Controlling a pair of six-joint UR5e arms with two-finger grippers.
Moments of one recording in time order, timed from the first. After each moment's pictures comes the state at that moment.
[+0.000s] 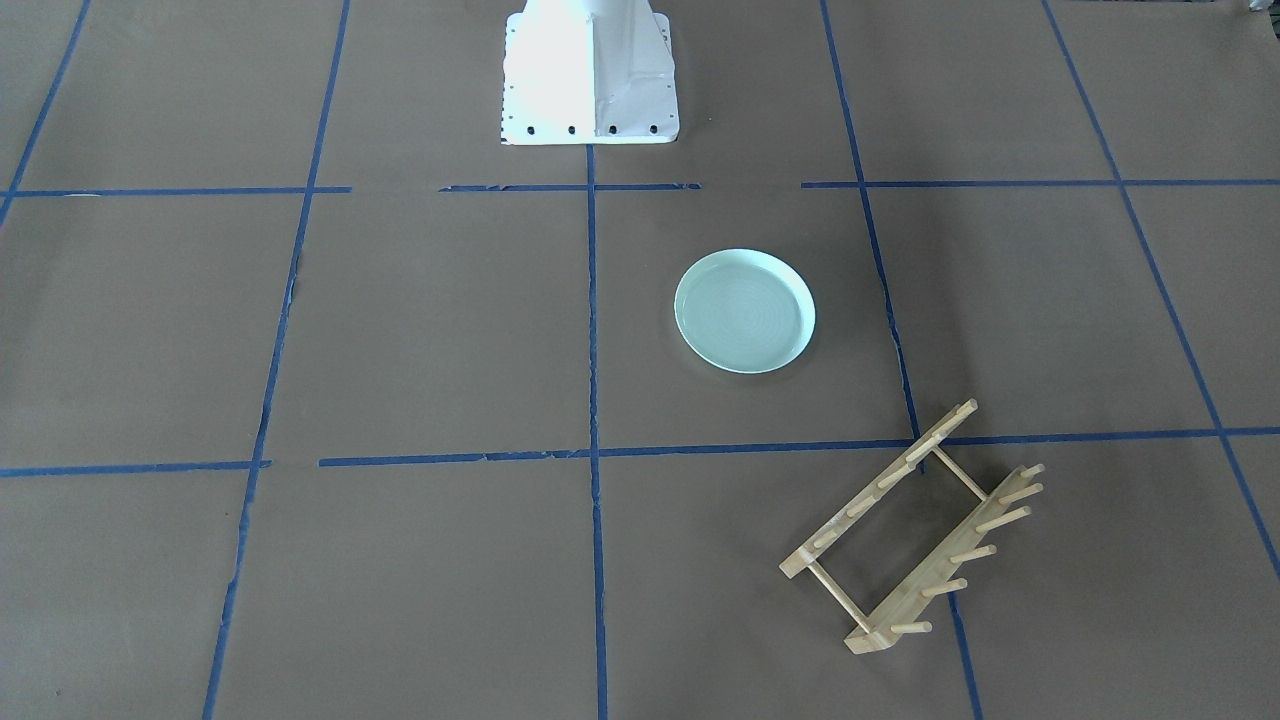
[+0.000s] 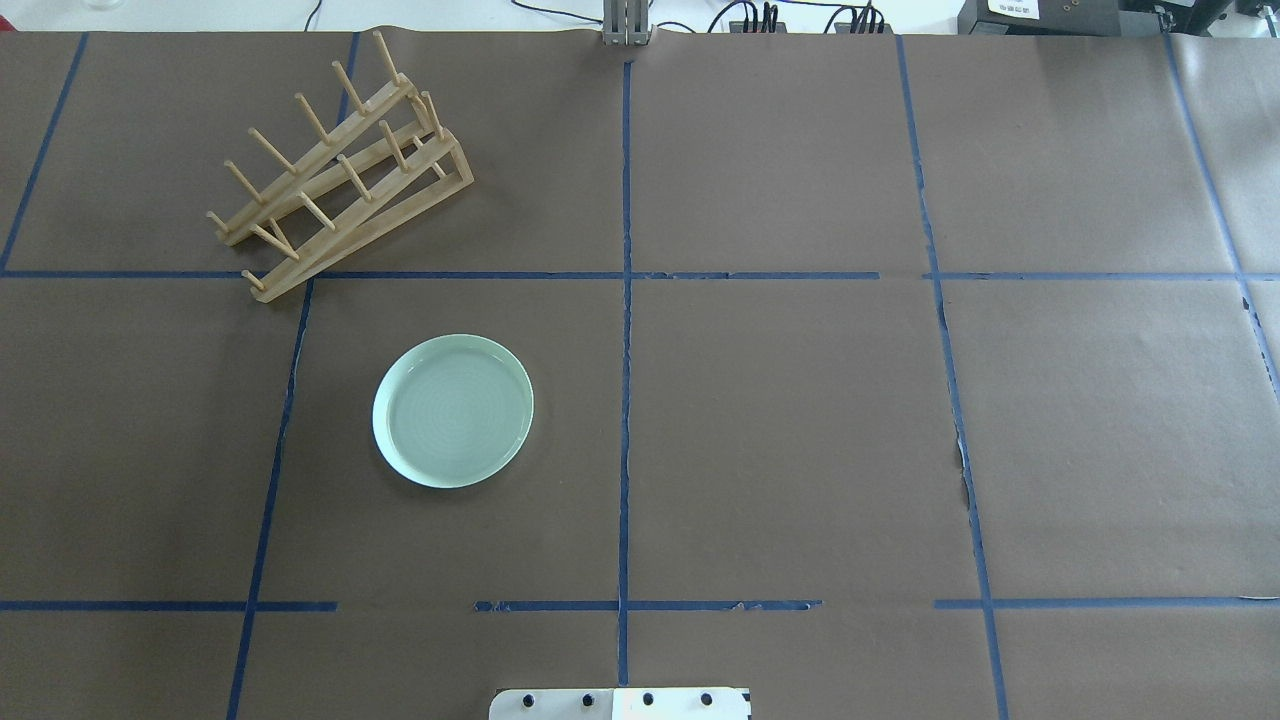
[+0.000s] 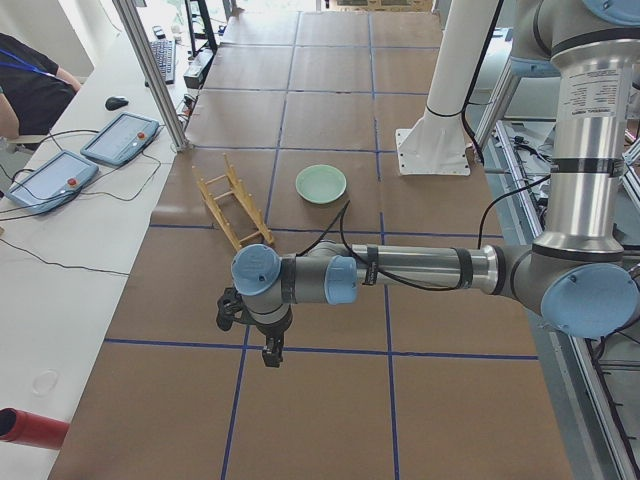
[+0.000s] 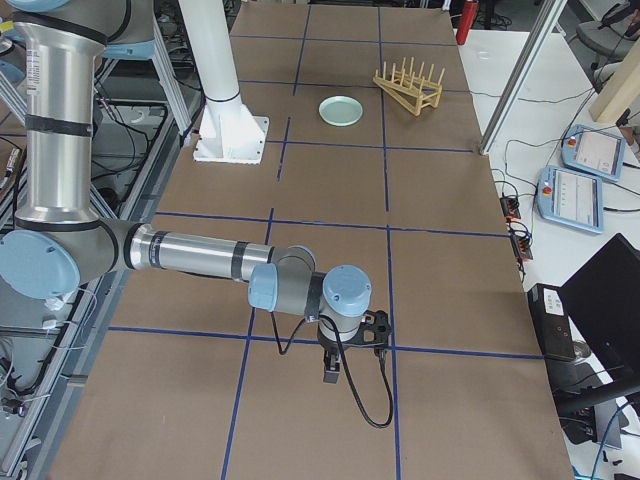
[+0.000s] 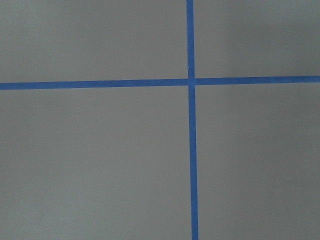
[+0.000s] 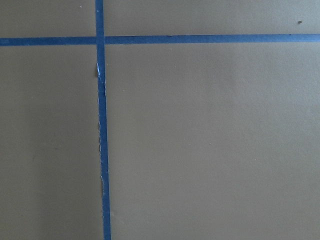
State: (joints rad) left arm -1.57 -1.56 -1.59 -1.52 -2.35 0.11; right arm 1.61 -1.68 1.60 -1.60 2.30 -0.07
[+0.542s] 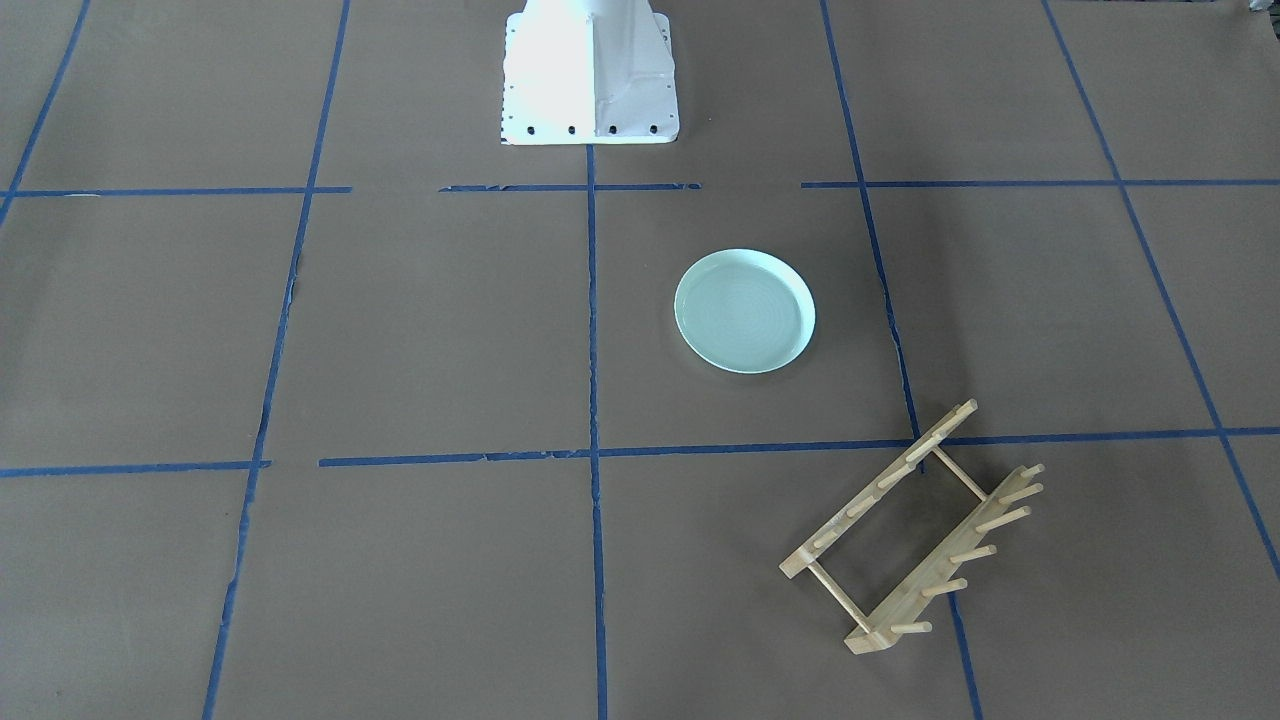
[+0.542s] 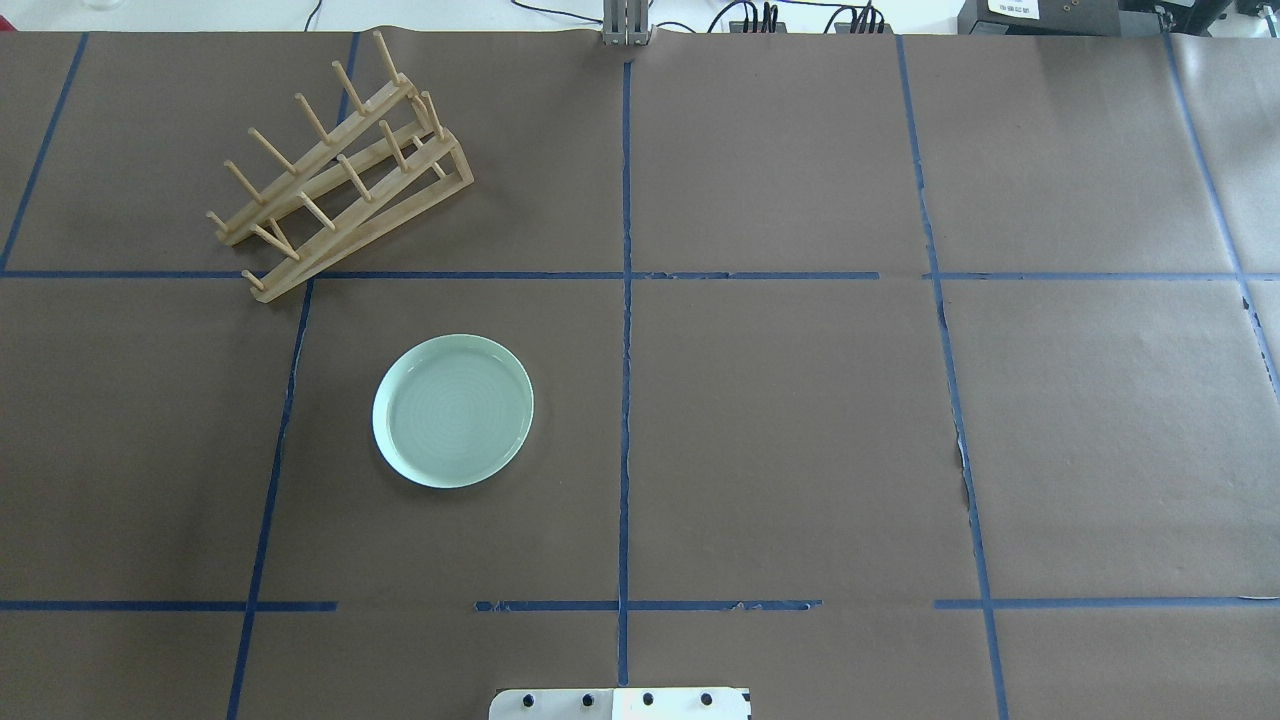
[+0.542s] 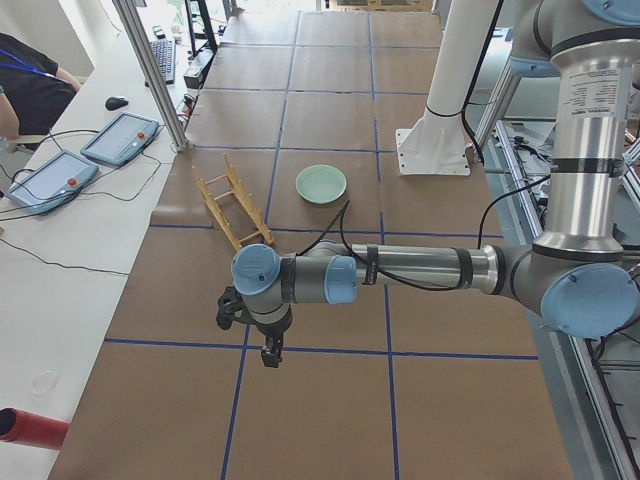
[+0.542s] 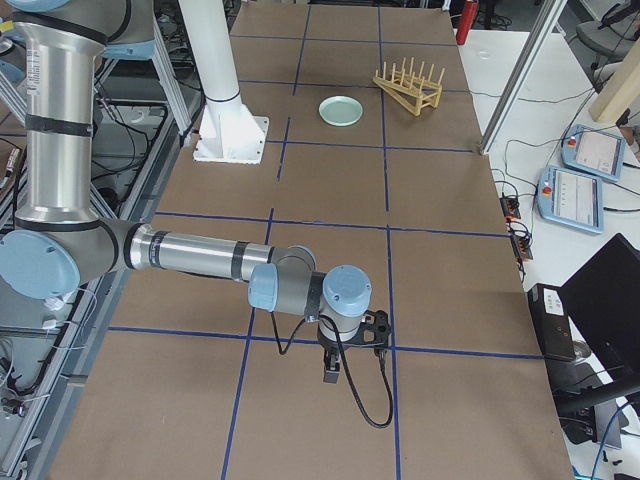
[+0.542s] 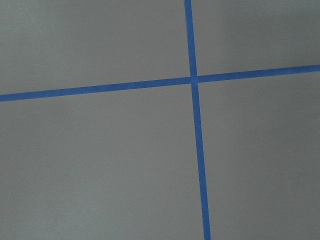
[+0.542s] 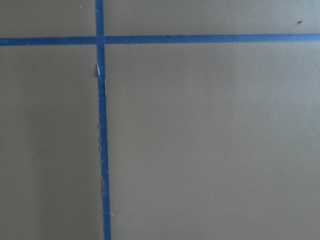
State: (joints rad) left arm -1.57 -1.57 -1.65 -1.52 -2.35 0.12; right arm 1.61 -1.68 1.60 -1.60 2.30 -0.07
